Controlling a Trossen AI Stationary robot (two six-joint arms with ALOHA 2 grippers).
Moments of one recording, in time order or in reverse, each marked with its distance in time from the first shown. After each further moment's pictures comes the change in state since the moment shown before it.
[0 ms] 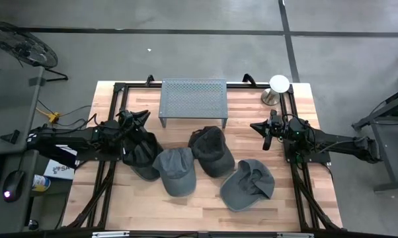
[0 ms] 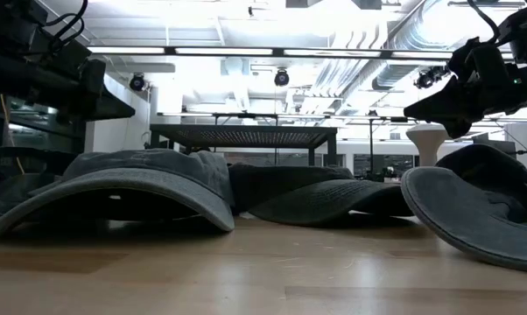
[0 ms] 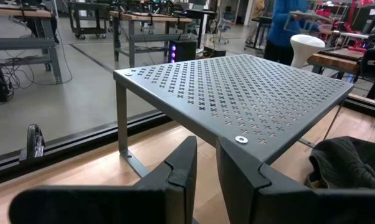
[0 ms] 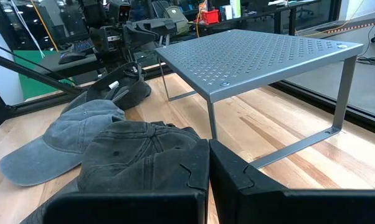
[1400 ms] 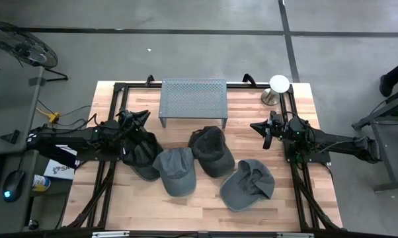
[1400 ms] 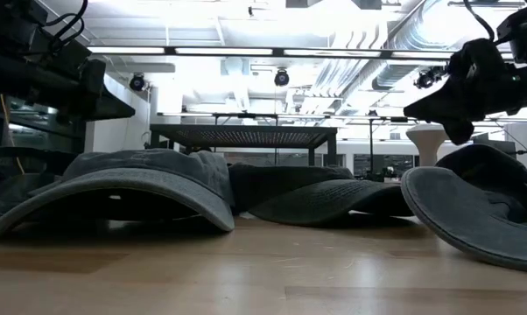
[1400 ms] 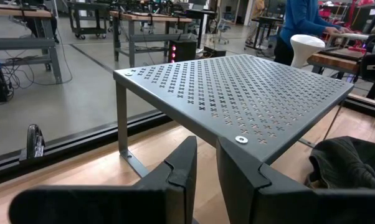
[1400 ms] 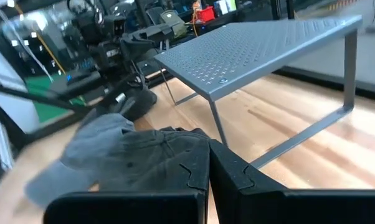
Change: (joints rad) left arm 0.000 0.000 0.000 0.000 0.000 0.000; right arm 0.000 0.000 0.000 0.003 0.002 0.185
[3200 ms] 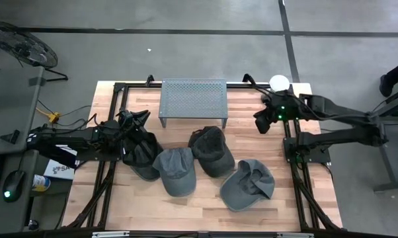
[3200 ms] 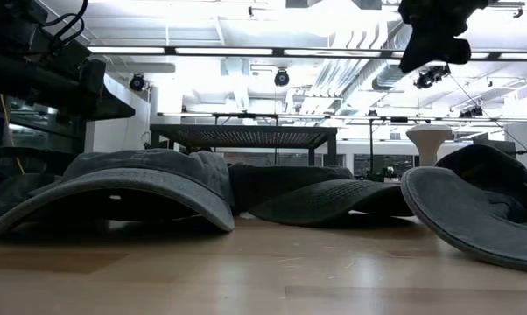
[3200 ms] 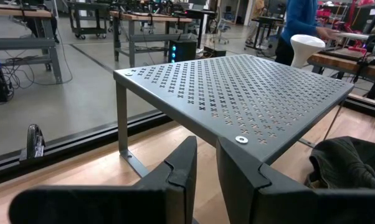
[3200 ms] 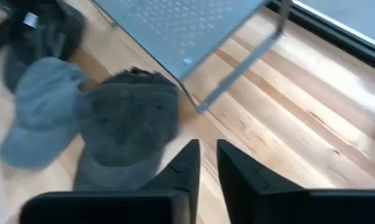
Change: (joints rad) left arm 0.000 0.000 0.000 0.000 0.000 0.000; right arm 0.004 0.705 0.999 -1.015 0.070 0.164
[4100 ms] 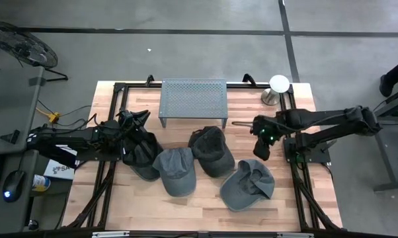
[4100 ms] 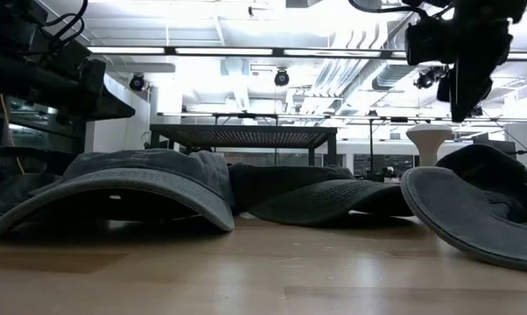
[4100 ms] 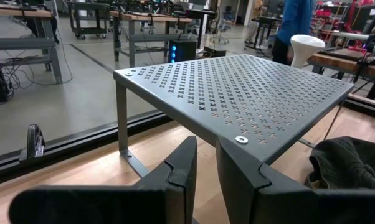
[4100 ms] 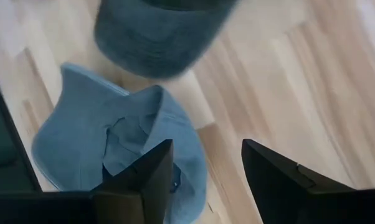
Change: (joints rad) left arm 0.000 0.000 0.000 0.000 0.000 0.000; right arm 0.226 0.148 -0.184 0.012 -0.311 -0.041
